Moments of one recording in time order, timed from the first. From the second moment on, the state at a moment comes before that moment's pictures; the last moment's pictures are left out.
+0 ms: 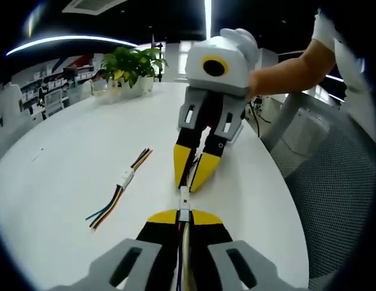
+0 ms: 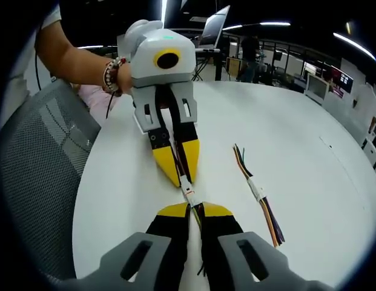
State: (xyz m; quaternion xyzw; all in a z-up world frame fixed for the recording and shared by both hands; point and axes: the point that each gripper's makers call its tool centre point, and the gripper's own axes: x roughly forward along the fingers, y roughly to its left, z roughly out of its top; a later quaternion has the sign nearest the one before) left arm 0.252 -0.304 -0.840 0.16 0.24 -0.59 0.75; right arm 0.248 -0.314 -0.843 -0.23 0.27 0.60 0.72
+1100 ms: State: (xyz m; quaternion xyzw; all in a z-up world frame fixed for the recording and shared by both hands) left arm 0.251 -0.305 -0.841 0.16 0.24 -0.59 0.76; right arm 0.248 -0.315 -0.844 -0.23 0.27 0.60 0.72
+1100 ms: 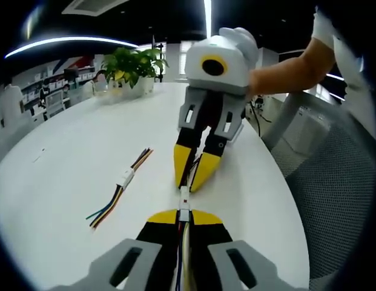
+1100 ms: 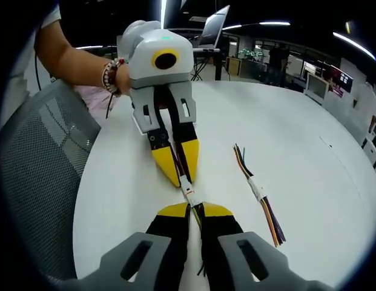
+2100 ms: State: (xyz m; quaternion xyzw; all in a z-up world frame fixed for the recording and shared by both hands) left arm 0.253 -0.306 -0.843 0.17 0.24 -0.58 0.76; right arm 0.250 -0.317 -0.846 -0.24 0.28 0.59 0.72
